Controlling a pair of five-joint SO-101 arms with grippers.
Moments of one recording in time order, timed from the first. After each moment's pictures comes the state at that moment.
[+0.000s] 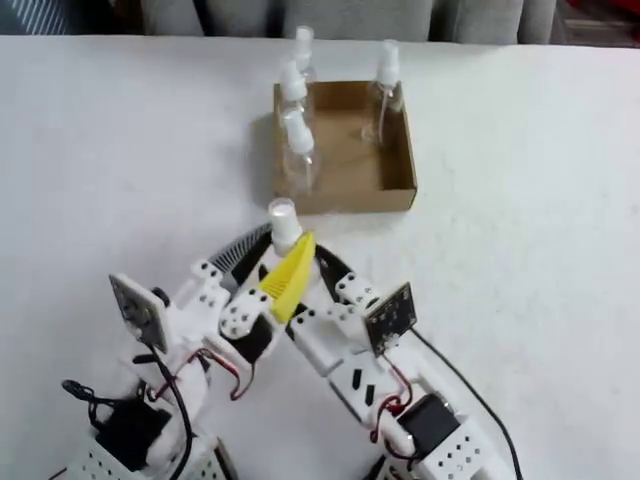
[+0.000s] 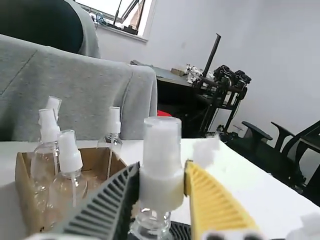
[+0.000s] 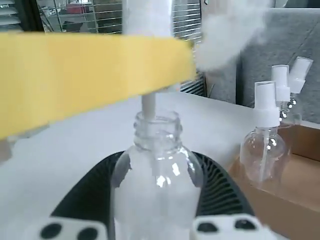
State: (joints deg) left arm 29.8 -103.4 81.8 29.1 18.7; right arm -42.2 -98.9 96.5 14.2 -2.8
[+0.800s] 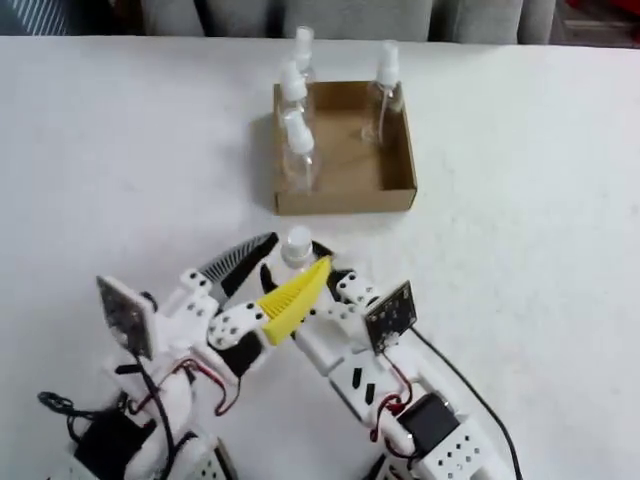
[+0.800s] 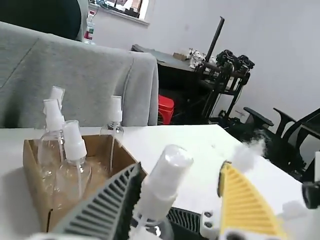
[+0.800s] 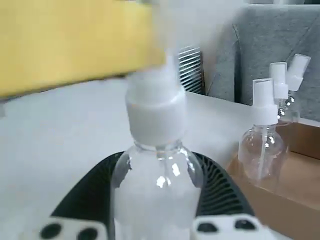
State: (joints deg) left arm 30.3 -104.2 73.9 41.9 18.7; right arm -42.0 -98.9 96.5 14.5 -2.8
